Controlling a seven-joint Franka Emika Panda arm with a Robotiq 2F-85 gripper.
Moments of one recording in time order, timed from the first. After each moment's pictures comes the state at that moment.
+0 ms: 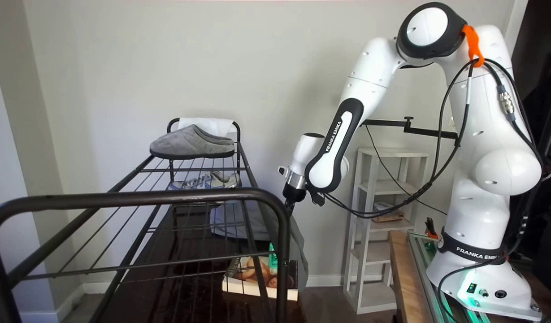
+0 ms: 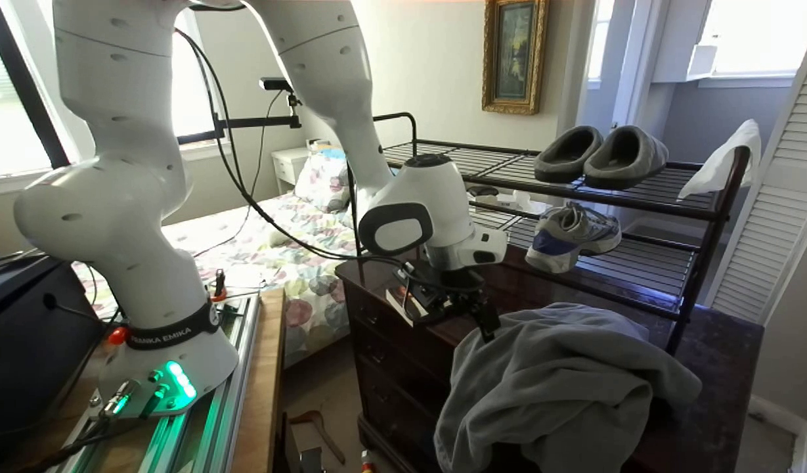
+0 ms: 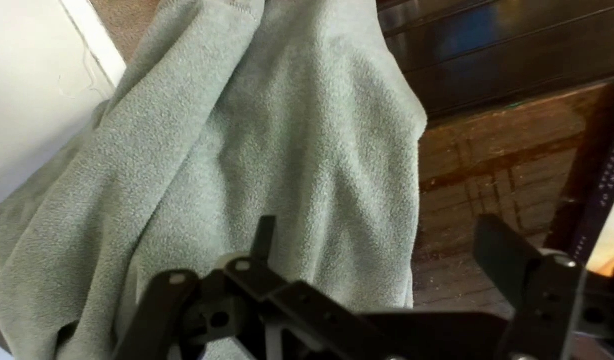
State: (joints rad) arm -0.17 0.34 0.03 -2.52 -0.03 3.14 -0.29
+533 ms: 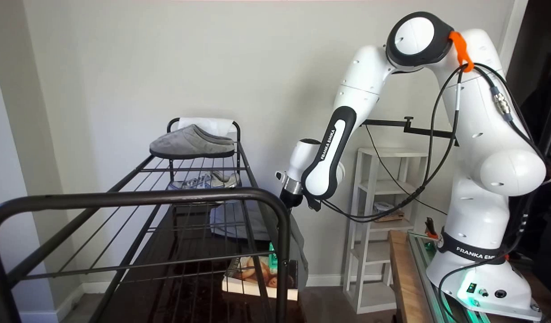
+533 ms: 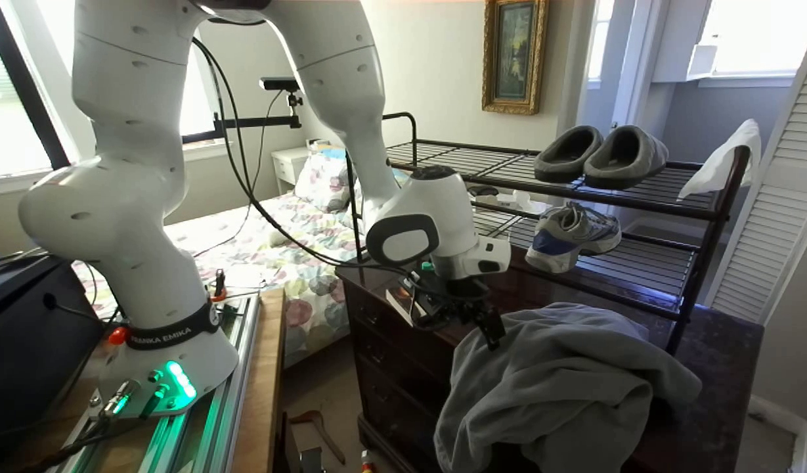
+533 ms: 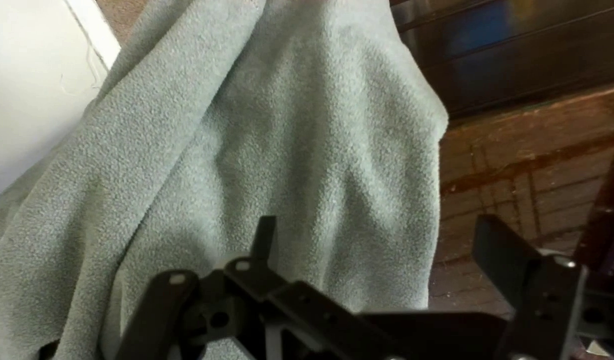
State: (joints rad) arm -0.10 0.41 -0.03 -2.48 -0.03 3.17 -0.28
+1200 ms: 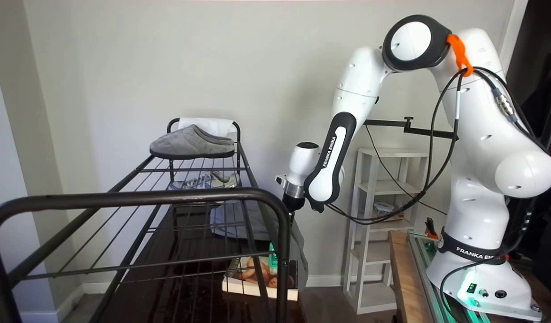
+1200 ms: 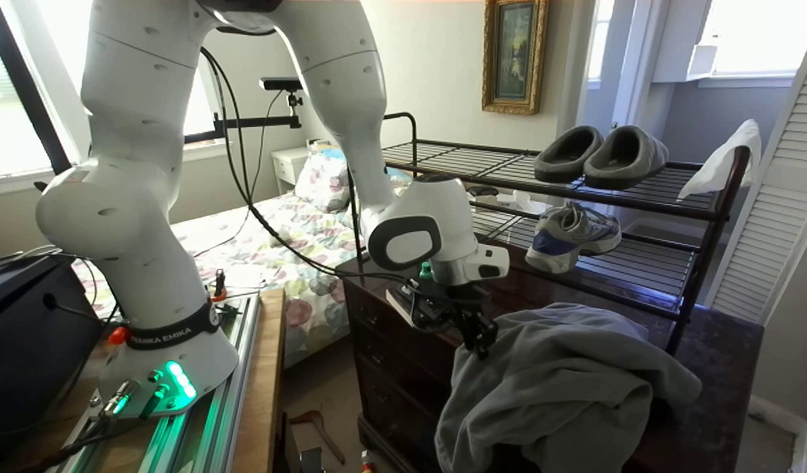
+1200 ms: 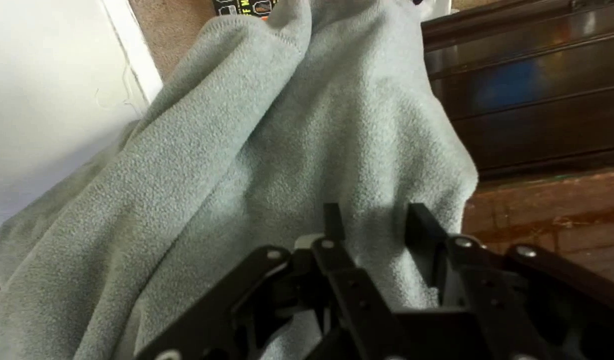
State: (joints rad) arm 0.09 0.44 -0.23 -2.47 -0.11 3.13 -0.26
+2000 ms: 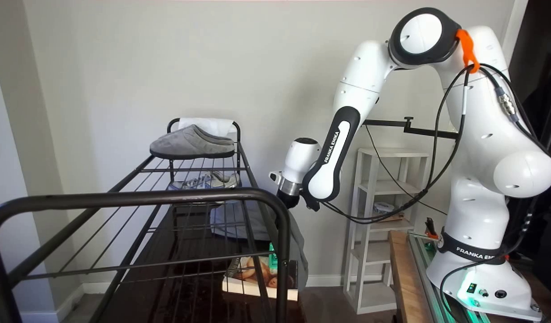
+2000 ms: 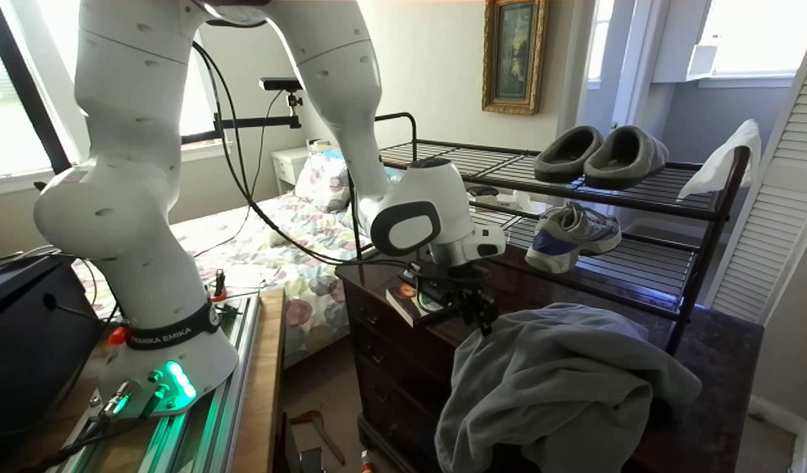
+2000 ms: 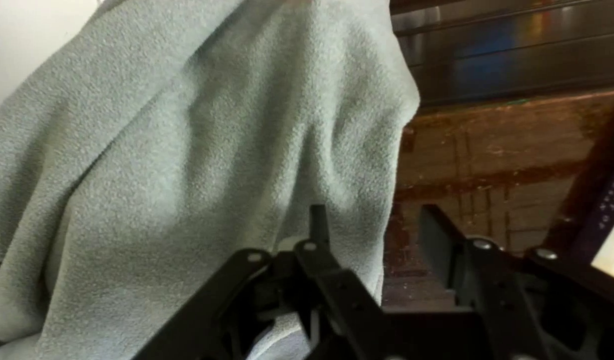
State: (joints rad) arm 0.07 0.40 -0.15 -2.47 -0.13 3.15 -0.25
